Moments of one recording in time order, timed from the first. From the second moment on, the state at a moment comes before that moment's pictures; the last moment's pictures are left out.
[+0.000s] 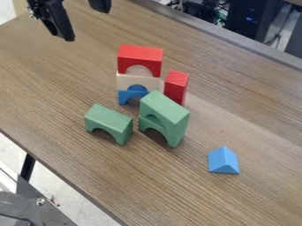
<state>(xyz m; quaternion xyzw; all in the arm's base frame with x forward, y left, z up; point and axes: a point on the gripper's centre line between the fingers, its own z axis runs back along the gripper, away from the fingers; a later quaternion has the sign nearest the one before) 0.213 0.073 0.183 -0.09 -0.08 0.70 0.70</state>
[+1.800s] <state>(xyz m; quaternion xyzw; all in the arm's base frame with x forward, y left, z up) 0.255 -0.030 0.093 -0.05 -0.11 0.64 0.75</state>
